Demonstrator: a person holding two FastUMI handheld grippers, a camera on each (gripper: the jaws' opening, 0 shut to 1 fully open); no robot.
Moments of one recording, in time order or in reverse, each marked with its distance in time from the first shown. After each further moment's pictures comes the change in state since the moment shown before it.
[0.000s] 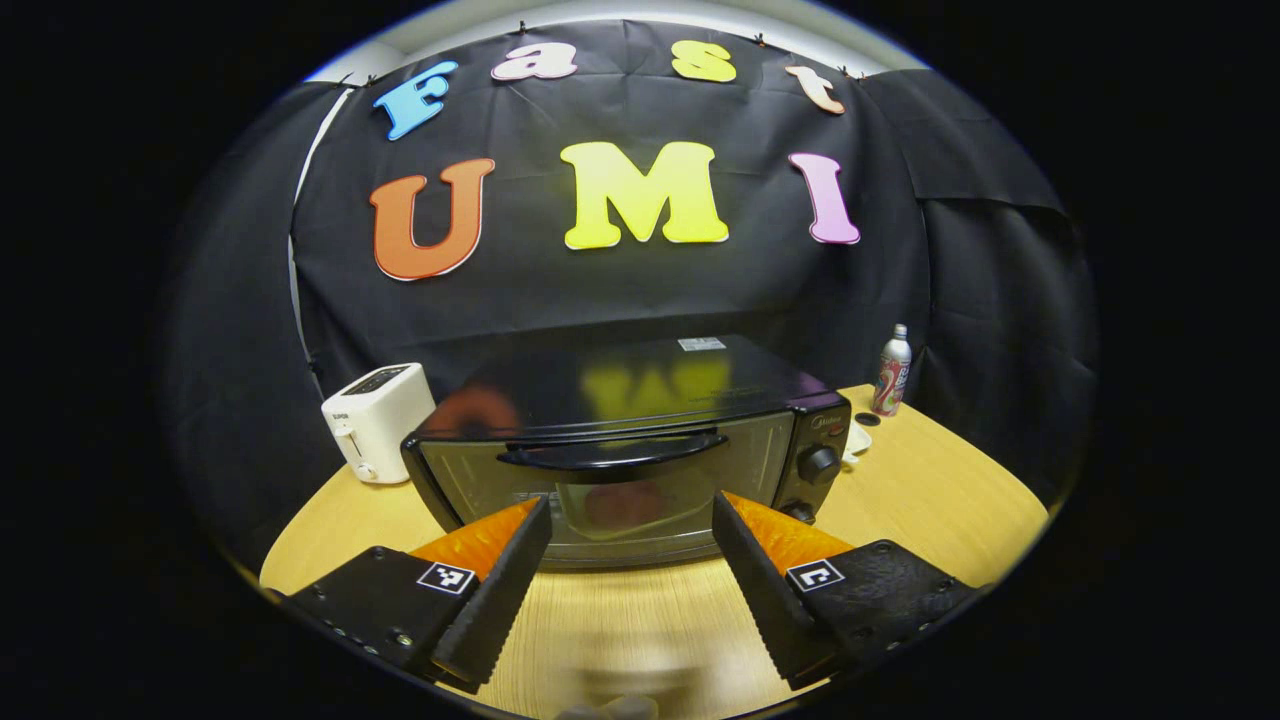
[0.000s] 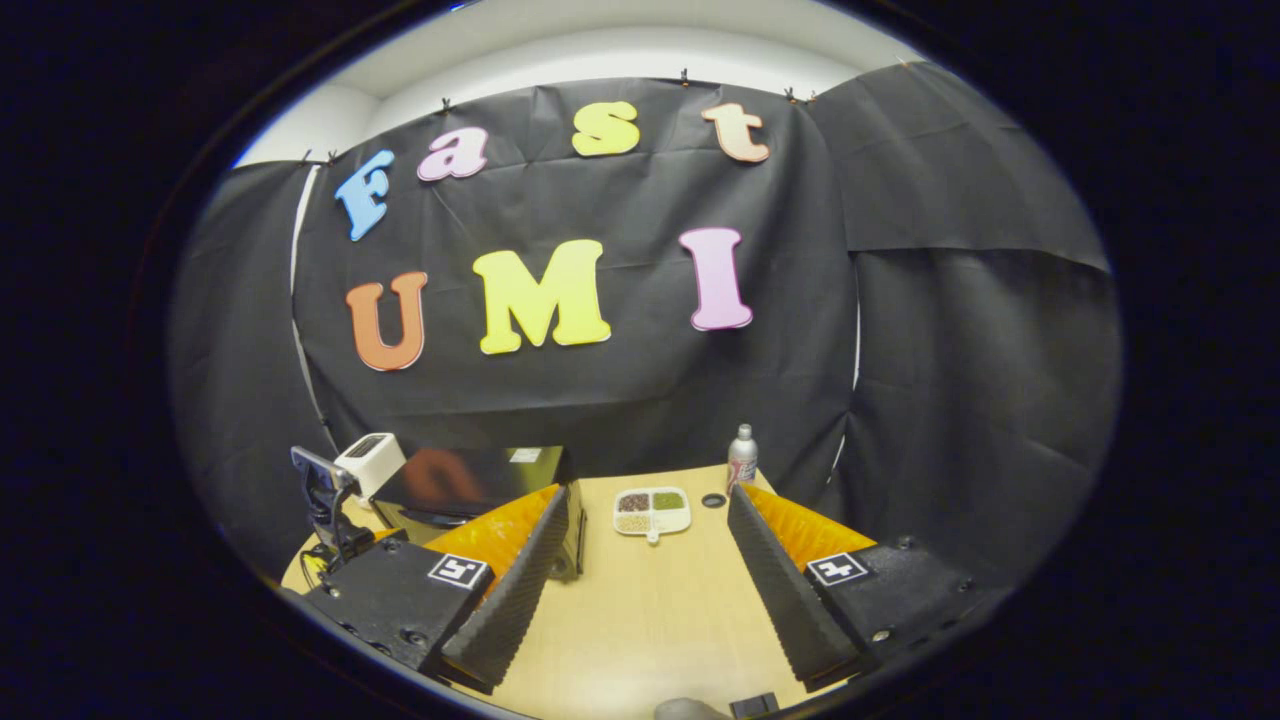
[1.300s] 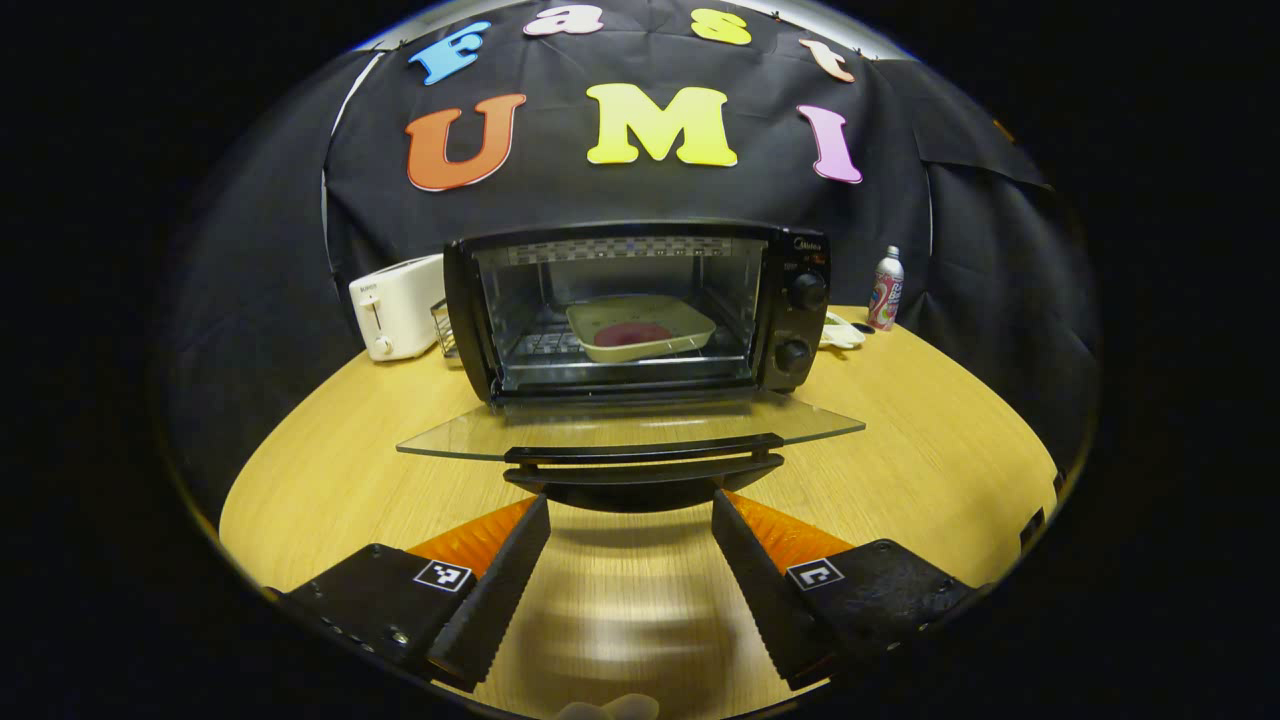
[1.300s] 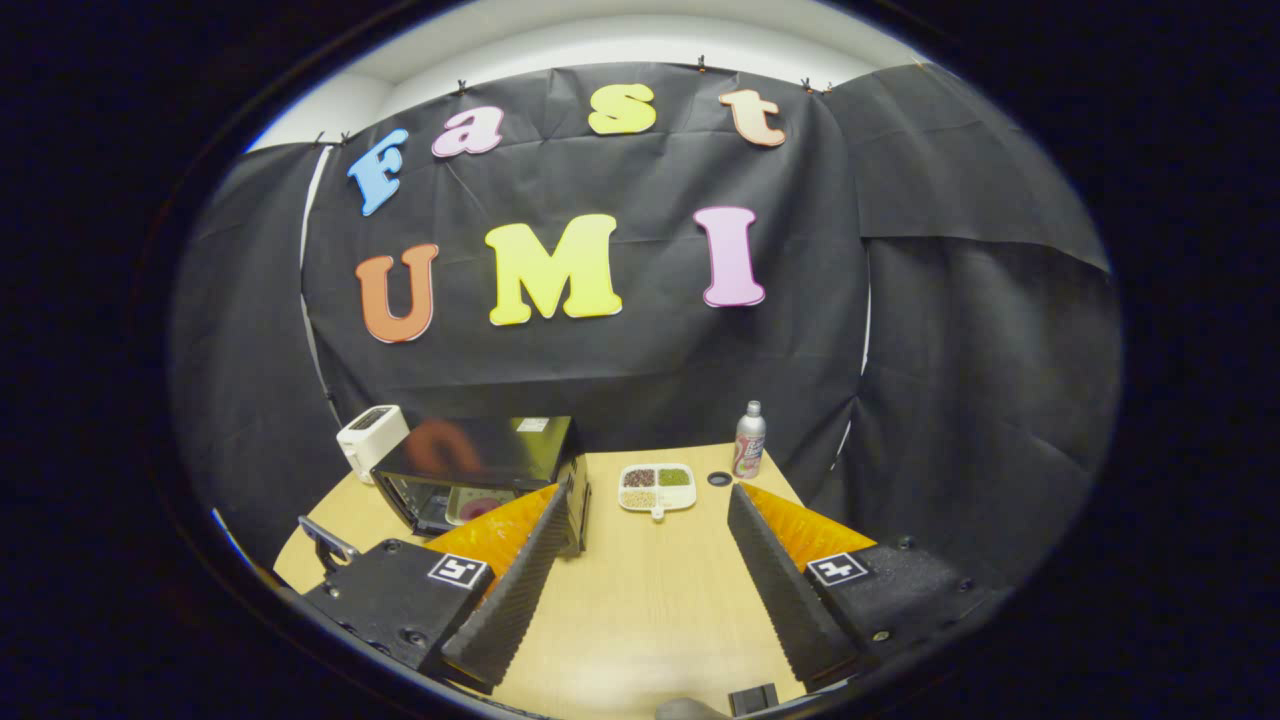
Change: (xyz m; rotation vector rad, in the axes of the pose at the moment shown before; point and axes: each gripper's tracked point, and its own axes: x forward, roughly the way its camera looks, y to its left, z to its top) left arm -0.062 -0.003 -0.133 -0.026 0.169 0.024; right arm 0.000 0.004 -0.031 -0.024 0.064 0.010
